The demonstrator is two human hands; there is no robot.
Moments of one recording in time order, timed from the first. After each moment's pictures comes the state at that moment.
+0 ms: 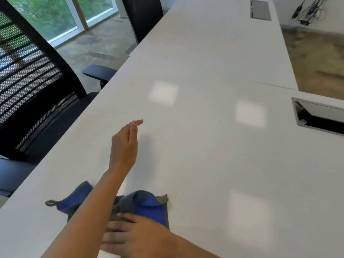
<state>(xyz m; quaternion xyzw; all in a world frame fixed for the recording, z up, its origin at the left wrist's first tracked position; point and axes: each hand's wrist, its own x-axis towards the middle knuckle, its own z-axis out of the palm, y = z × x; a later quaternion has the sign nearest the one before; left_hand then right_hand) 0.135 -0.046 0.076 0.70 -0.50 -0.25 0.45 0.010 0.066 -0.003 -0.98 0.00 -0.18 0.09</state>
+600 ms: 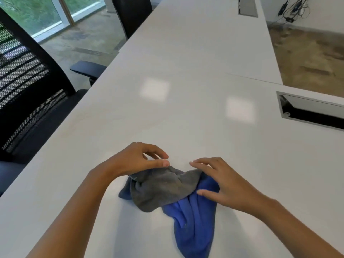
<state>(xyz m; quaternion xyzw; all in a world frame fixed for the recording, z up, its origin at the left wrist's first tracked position) 0.127 -0.030 0.097 0.56 -0.67 -0.47 0.11 -0.147 0.009 0.080 -0.85 0.45 -0.06 0.26</state>
